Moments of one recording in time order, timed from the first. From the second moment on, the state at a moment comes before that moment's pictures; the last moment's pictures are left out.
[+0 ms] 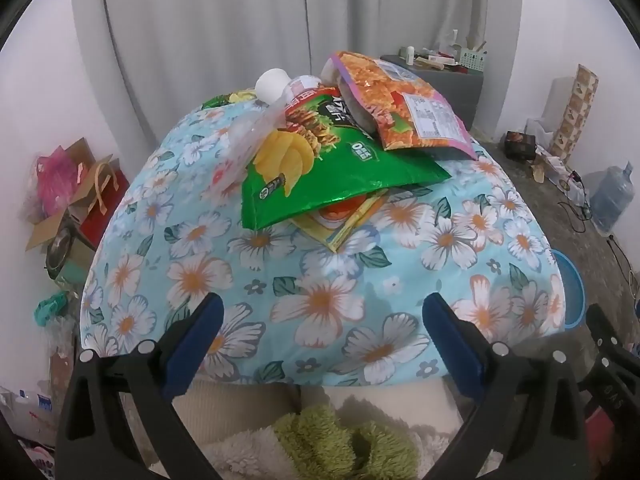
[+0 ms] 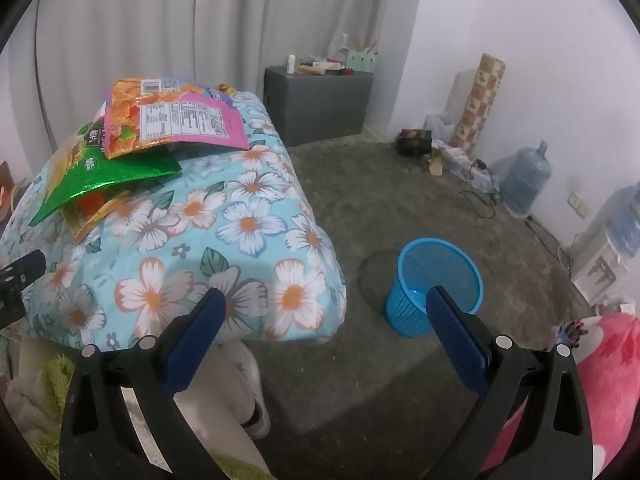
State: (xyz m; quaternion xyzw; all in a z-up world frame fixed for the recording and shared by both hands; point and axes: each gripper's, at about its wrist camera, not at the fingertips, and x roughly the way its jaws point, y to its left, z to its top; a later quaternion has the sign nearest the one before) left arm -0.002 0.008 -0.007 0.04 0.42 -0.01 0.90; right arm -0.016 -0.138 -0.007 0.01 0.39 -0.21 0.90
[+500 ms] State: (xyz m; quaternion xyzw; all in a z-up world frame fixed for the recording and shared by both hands) left arm 0.000 0.009 -0.007 0.04 0.43 -0.01 0.90; right arm -0.014 -0.137 -0.006 0.01 0.39 -0.21 0.90
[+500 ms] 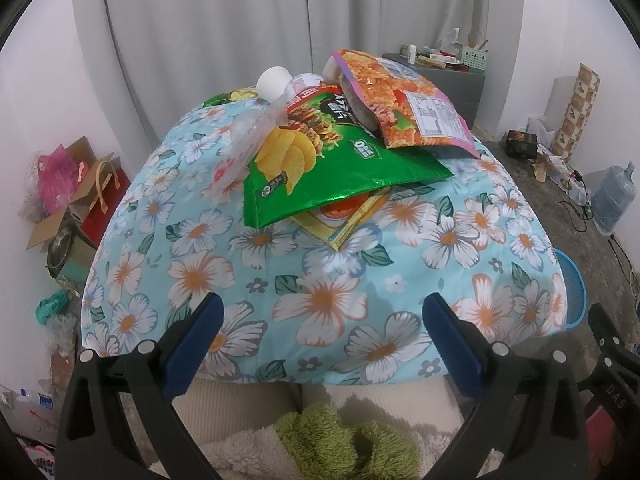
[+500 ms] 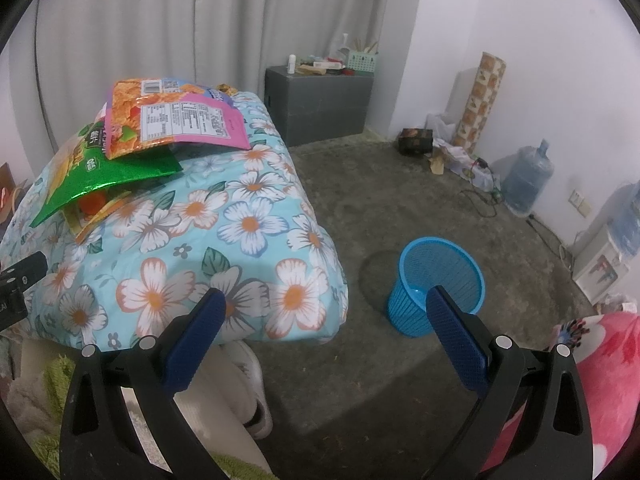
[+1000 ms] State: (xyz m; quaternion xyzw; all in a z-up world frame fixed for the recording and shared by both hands) left arm -0.002 0.012 -0.008 0.04 0.43 -0.01 0.90; right arm -0.012 -0.136 -0.006 0.01 0.39 -0.21 0.90
